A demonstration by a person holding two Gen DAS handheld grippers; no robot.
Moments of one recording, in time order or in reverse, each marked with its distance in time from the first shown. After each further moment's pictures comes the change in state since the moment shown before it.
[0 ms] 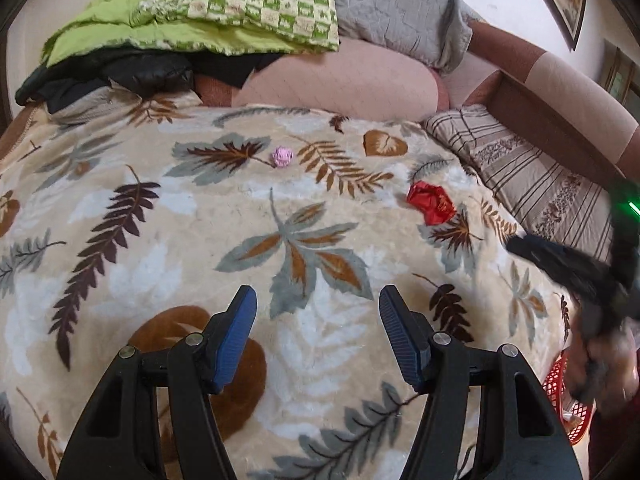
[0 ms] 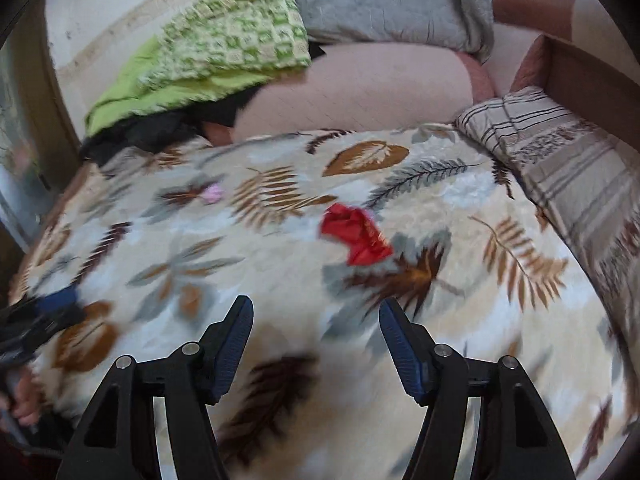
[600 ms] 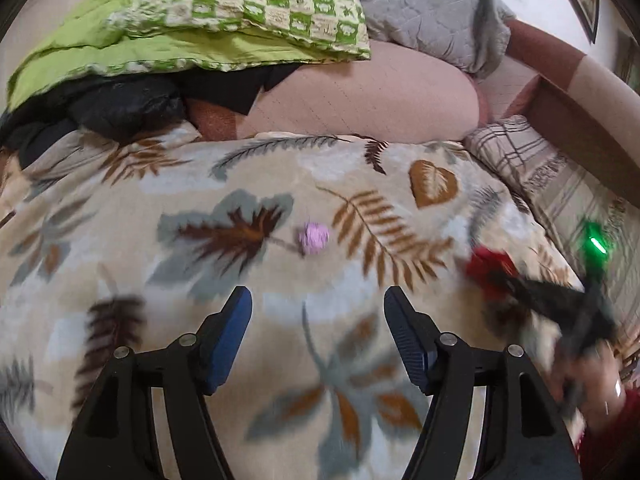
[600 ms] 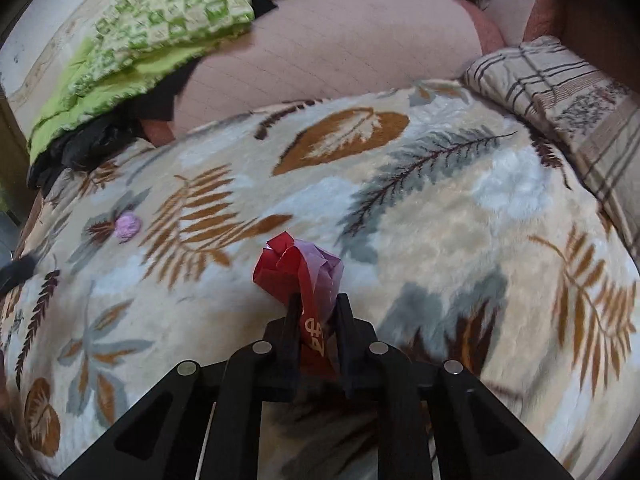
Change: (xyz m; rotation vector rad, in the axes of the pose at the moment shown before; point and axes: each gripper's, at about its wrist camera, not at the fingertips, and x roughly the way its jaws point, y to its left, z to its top) left arm 0.110 0.030 0.121 0.038 -0.003 0.079; right arm 0.125 -0.023 0.040 0.115 0.063 0.002
